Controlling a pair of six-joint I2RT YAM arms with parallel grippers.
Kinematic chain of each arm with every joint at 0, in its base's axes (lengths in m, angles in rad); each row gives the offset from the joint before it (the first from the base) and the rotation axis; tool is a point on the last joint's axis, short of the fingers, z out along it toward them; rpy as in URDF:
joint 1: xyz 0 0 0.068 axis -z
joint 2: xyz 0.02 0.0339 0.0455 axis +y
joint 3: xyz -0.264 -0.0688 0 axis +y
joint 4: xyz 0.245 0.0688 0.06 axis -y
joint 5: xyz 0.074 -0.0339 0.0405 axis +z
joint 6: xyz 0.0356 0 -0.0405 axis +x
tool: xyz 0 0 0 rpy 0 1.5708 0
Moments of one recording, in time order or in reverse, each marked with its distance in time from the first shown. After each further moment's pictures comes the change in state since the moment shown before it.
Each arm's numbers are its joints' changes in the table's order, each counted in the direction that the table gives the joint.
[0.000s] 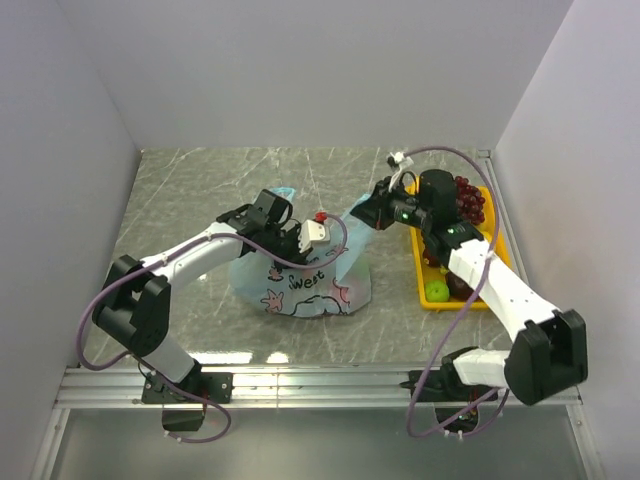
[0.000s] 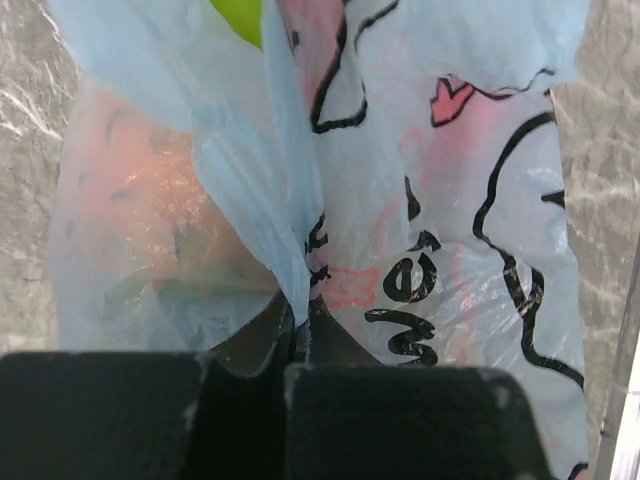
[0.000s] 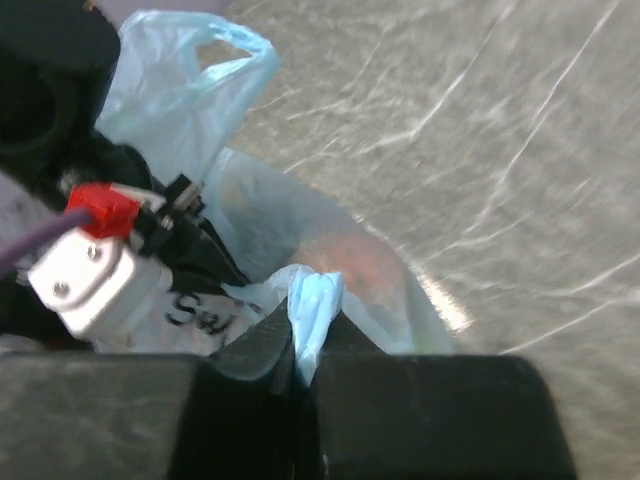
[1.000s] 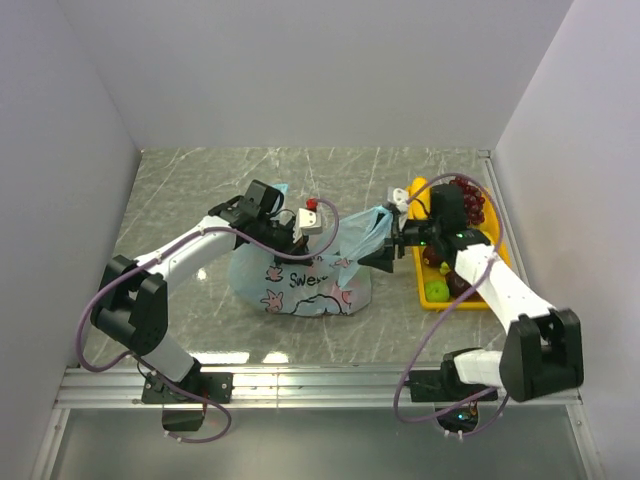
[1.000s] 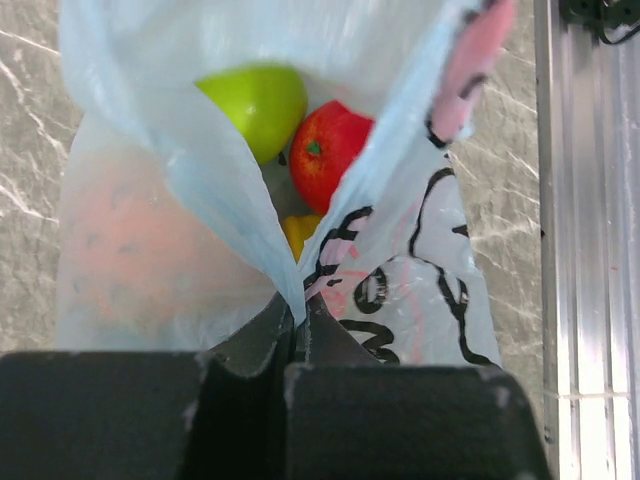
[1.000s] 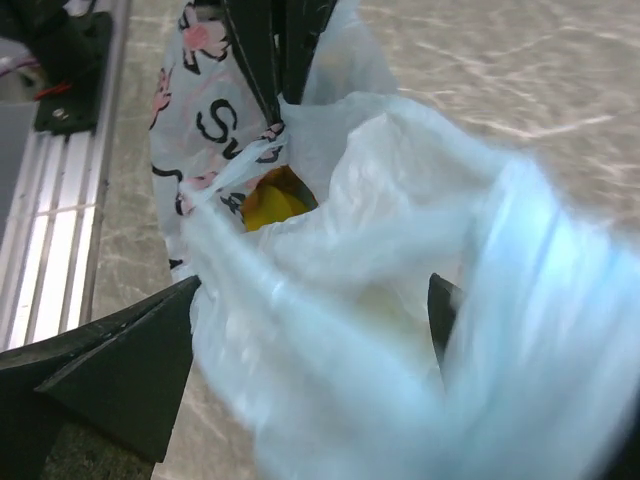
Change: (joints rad) left arm -0.059 0.000 -0.037 -0.003 -0.260 -0.016; right arm 0.144 0.004 0.105 -0.180 0.568 -0.732
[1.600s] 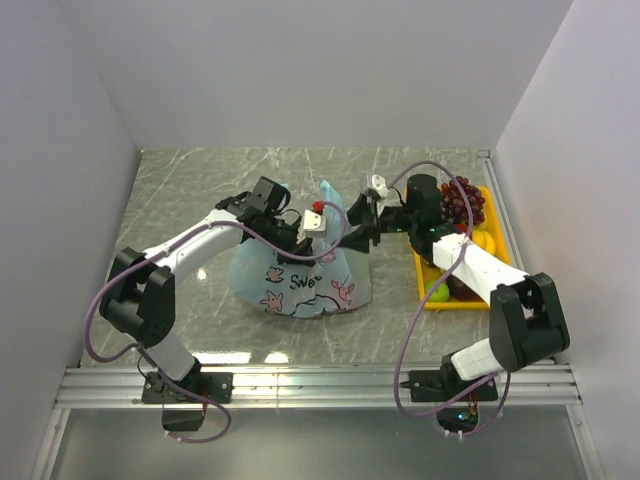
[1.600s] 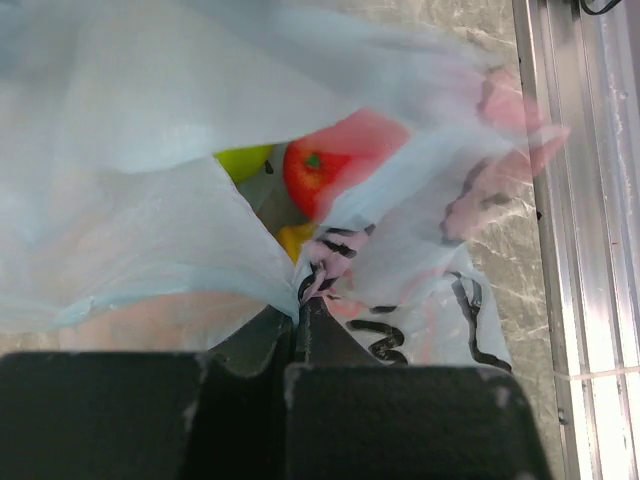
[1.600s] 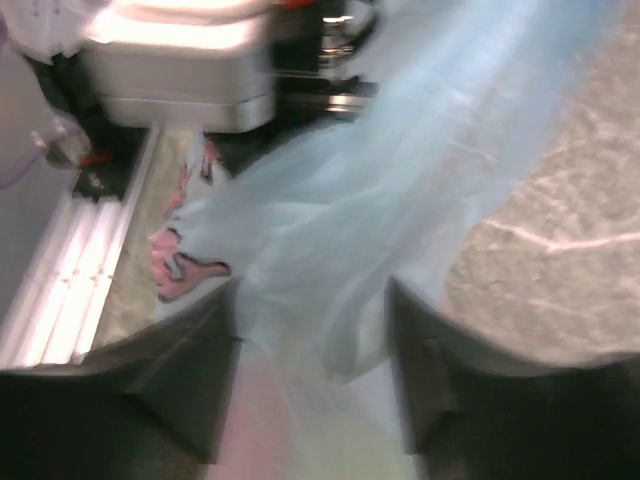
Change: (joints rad) left arm 0.016 0.062 -0.078 -0.106 -0.033 0.124; right arm -0.137 0.191 -0.035 0.472 0.047 0.310
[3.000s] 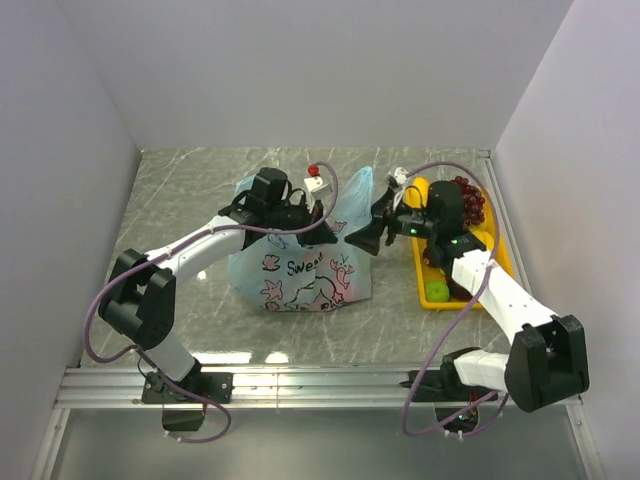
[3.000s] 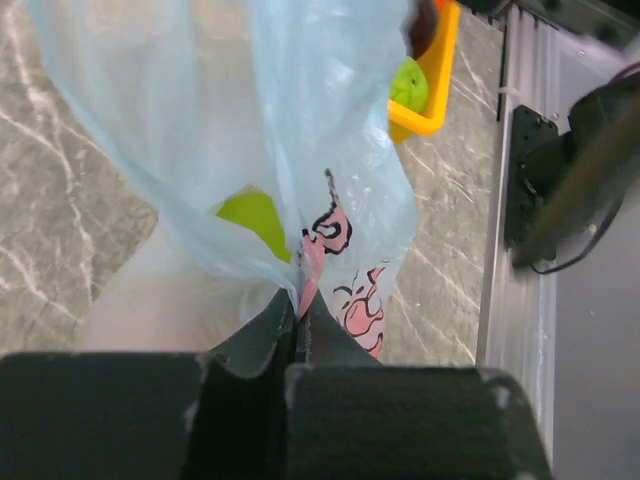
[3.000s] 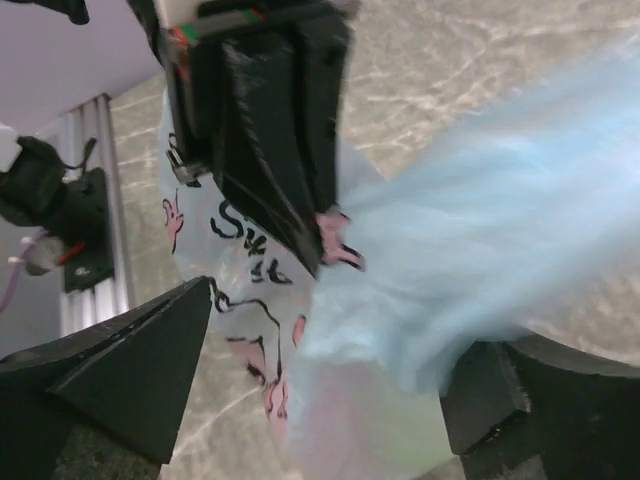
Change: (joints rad) left arm 0.024 -0.014 0.054 0.552 0.055 -0.758; right arm 0.017 -0.215 0.051 -0.152 -0.334 0.277
